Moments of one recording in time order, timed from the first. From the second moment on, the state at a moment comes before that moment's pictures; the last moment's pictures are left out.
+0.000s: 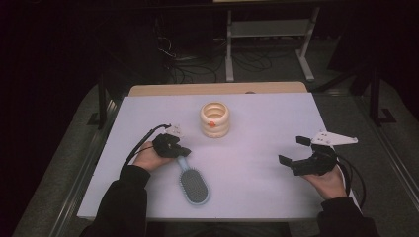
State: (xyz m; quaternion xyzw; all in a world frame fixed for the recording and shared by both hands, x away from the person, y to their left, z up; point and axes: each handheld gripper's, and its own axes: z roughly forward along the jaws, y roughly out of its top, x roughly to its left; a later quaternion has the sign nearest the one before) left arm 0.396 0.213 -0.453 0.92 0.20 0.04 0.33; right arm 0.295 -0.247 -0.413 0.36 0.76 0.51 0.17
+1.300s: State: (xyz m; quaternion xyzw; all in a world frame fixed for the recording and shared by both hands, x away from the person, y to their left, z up) left arm 0.376 0.253 -0.452 0.92 0.21 0.04 0.32; right arm 0.294 -0.246 -0.413 0.36 0.76 0.50 0.17
